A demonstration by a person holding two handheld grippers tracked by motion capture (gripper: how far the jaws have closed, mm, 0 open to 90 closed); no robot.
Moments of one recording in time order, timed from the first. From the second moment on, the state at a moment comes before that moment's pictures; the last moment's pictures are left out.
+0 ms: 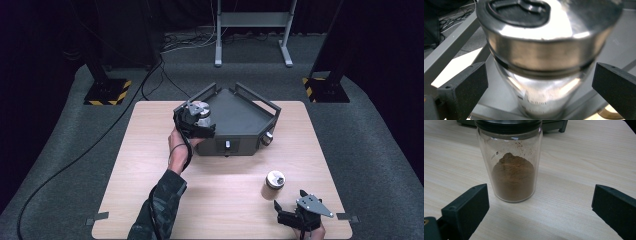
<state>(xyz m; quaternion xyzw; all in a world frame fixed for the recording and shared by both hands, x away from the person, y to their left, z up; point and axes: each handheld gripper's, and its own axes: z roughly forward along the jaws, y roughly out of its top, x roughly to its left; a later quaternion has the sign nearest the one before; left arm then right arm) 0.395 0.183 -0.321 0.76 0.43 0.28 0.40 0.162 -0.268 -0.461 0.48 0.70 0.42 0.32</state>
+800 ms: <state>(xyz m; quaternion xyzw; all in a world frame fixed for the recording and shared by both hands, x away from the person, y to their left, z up) 0.315 0.218 -0.377 0.76 0.43 0.29 0.39 0.162 -0.264 -0.460 0.48 0.70 0.41 0.33</state>
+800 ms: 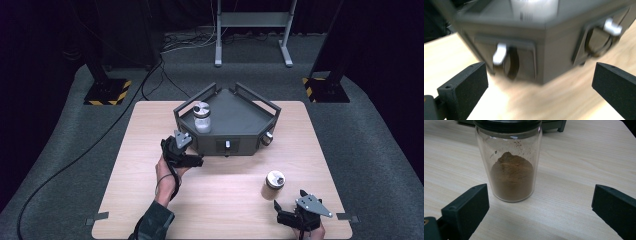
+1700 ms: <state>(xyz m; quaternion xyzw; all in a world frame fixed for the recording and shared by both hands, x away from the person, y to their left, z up) 0.265 0.259 -0.438 0.77 0.49 0.23 0.33 0.164 -0.260 -0.459 0.49 0.71 0.40 0.33</state>
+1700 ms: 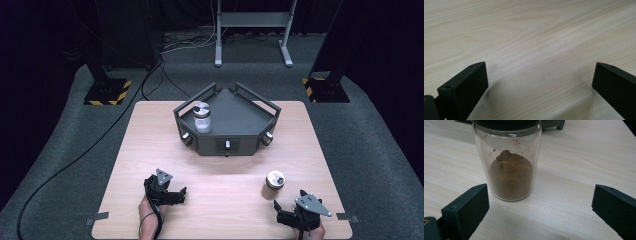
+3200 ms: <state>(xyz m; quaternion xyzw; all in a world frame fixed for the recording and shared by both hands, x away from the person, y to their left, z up) 0.258 0.252 -0.439 0.76 0.51 0.25 0.32 0.156 -0.257 -0.467 0.49 0.68 0.42 0.35</state>
